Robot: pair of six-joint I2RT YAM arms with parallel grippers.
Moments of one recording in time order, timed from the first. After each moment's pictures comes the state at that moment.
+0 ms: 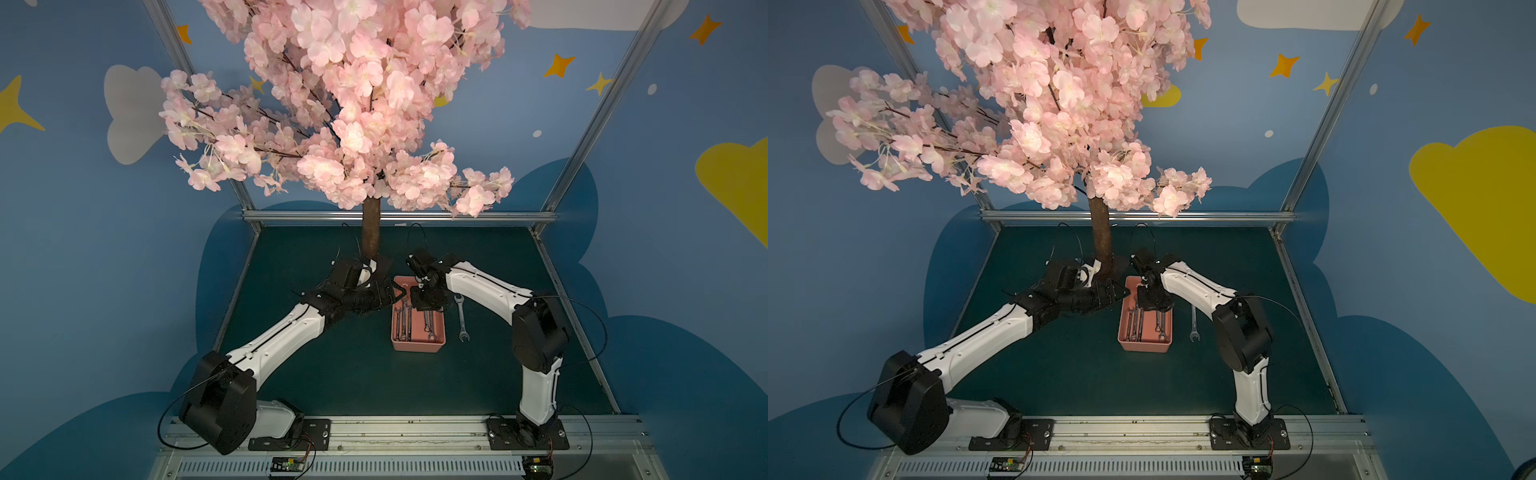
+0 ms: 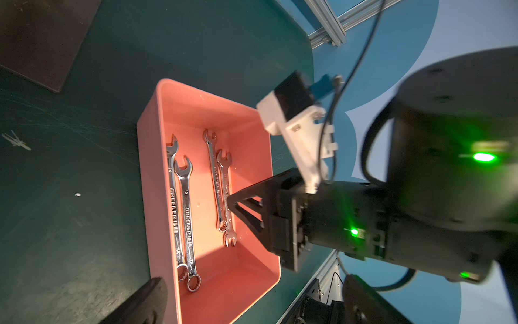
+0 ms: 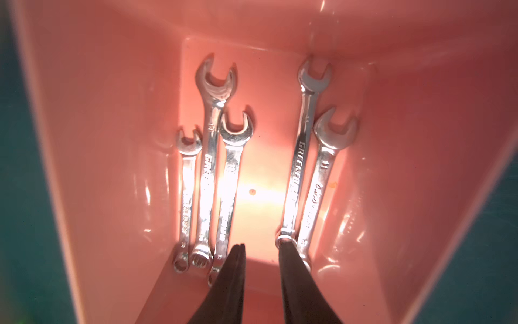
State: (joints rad) left arm -0.49 1.36 0.95 -0.24 0.47 -0.81; right arm 0.72 1.98 1.58 -0.99 0.00 0.55
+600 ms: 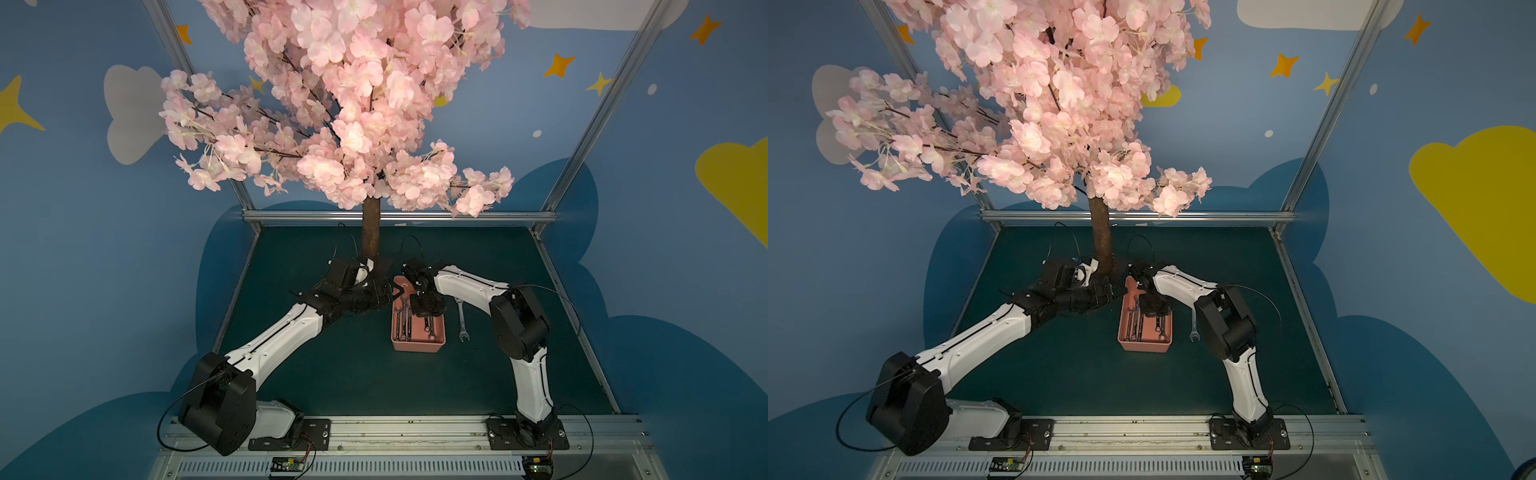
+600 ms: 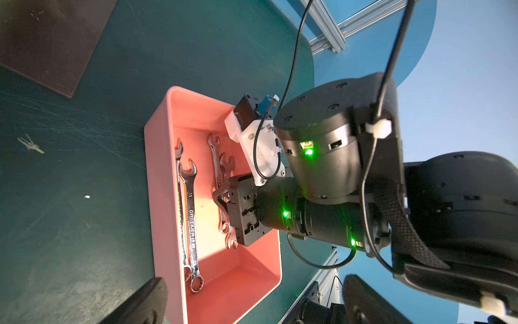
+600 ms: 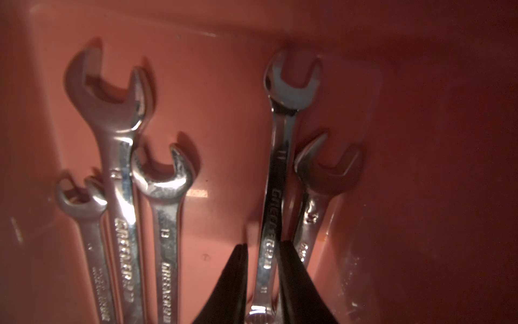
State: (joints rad) left arm -0.48 1.36 0.94 -0.24 0.48 -0.81; right arm 0.71 2.10 1.58 -0.97 0.09 0.54
